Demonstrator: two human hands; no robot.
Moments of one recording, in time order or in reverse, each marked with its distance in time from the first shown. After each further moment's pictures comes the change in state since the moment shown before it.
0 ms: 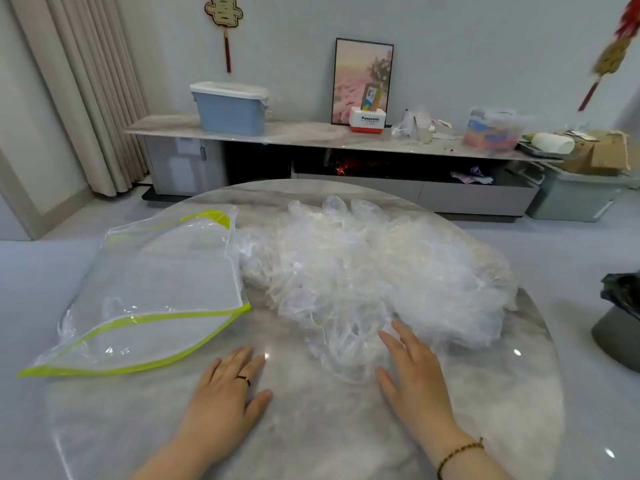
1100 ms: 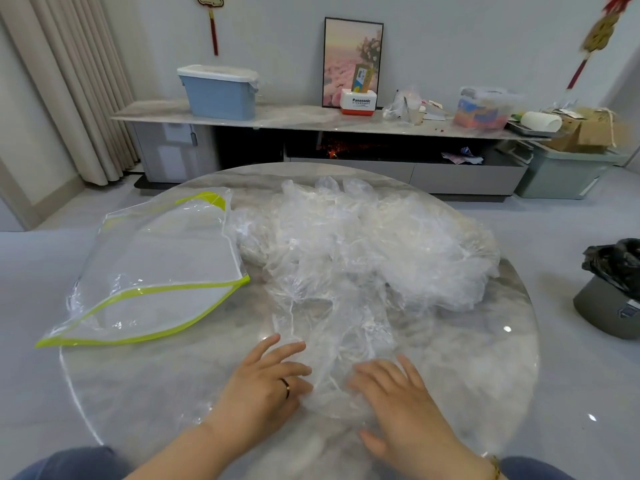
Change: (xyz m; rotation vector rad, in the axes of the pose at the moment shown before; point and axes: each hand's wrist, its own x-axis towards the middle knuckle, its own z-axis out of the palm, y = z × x) left_hand -0.019 0.047 -0.035 -0.226 0.296 0.505; right_hand -0.055 -0.034 -0.052 0.105 -0.271 -0.314
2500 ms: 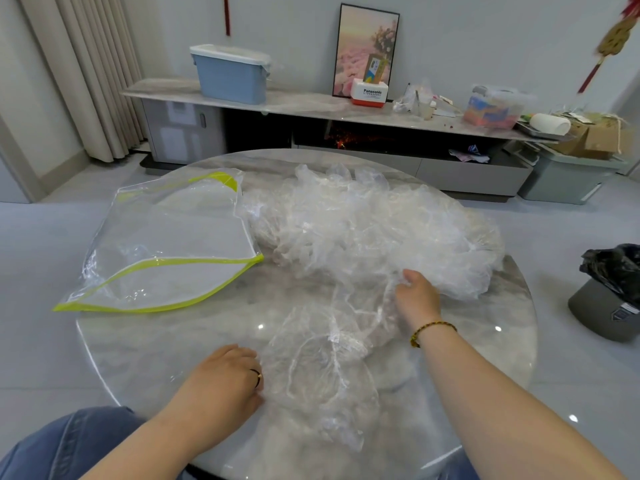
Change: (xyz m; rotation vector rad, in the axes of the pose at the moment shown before) left_hand -0.036 -0.005 -0.038 0.097 -0.295 -0.144; right_hand 0.093 0.062 -0.001 0.602 -0.007 1.116
